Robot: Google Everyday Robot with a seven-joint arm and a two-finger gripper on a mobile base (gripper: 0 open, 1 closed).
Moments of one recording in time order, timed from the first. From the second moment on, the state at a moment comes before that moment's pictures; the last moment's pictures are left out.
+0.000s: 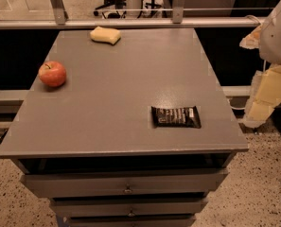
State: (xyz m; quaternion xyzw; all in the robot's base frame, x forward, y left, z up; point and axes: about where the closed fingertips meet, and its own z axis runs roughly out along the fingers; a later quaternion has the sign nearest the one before) arm 0.438 -0.216 0.978 -0.60 0.78 -0.04 0.16
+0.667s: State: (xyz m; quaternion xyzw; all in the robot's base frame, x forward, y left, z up) arm 0.449 -0.192 0.972 -0.62 0.76 0.00 0.18
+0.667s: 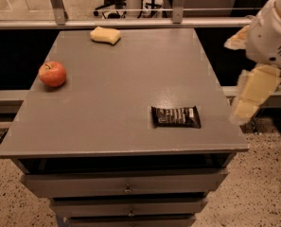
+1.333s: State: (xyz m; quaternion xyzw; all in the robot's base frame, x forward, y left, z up) arm 0.491 -0.051 0.934 -0.70 0.65 0.13 0.26
